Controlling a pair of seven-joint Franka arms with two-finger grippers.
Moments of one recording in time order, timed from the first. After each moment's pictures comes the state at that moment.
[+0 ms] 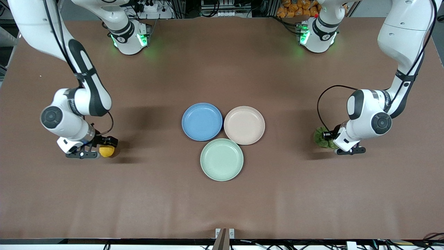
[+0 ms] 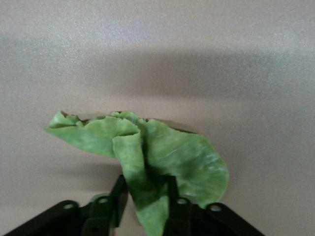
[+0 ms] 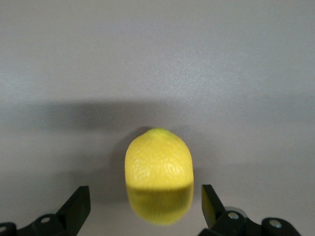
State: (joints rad) left arm 0.15 0.52 -0.20 -2.01 0.06 2.38 -0.15; right arm 0.05 0.49 -0.07 -2.02 0.00 2.53 -0.01
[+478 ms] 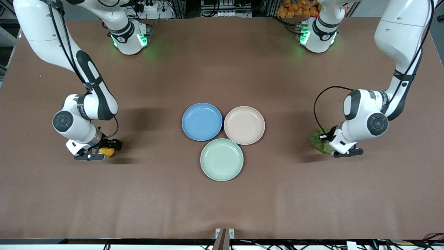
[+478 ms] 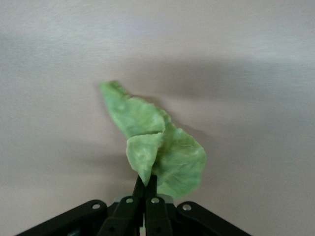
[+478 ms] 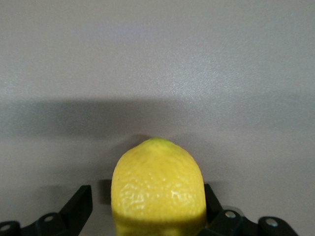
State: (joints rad) left arm 0.07 0.49 -0.21 -1.94 0.06 2.27 -0.29; right arm 0.05 0.56 -0.07 -2.02 0.00 2.61 -0.01
